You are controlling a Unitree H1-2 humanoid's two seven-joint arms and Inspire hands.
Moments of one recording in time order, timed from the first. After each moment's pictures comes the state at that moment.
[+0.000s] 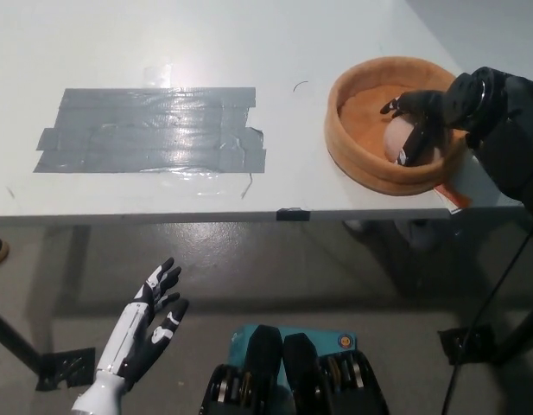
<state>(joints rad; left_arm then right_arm) -0.04 0.19 -0.08 0.12 0.07 -0.25 -0.08 -1.21 -0.32 0.62 1.03 -0.43 0.30 0.62</state>
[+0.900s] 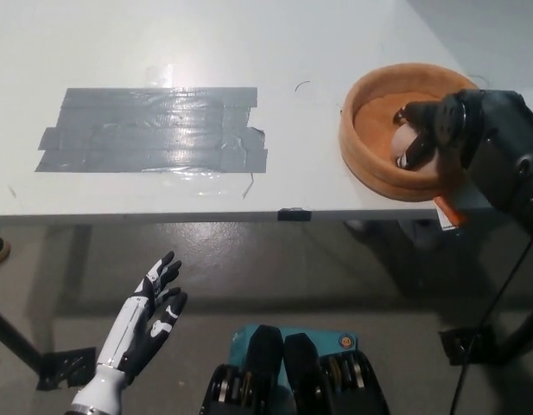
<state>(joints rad) -0.06 0.19 -0.08 0.12 0.07 -0.25 -0.08 -1.18 -0.31 0.69 1.03 -0.57 0.26 0.50</state>
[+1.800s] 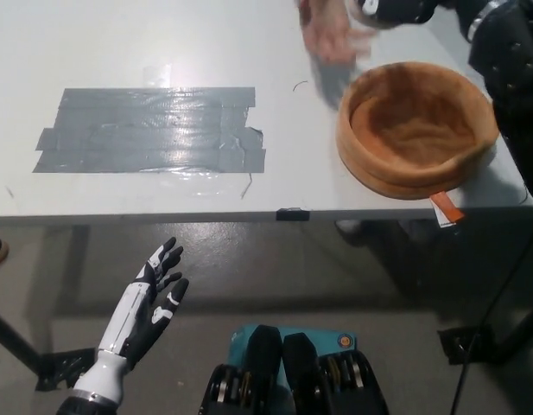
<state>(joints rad) -0.09 0.19 -0.08 0.13 0.07 -0.25 -0.08 -1.07 -0.35 0.28 0.11 -0.57 0.36 0.38</state>
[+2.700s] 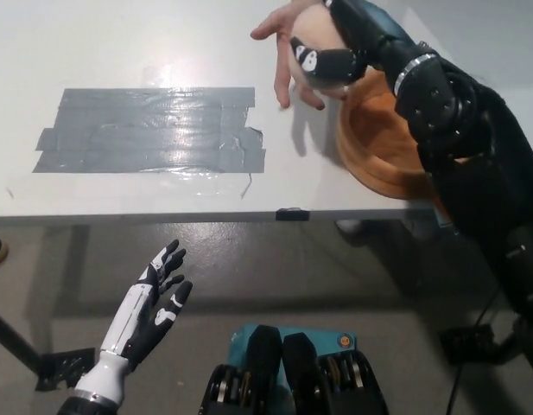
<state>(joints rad) -0.10 0.19 -0.08 0.13 0.08 -0.25 -0.10 -1.07 -0.18 0.29 0.50 -0.54 0.30 0.29</state>
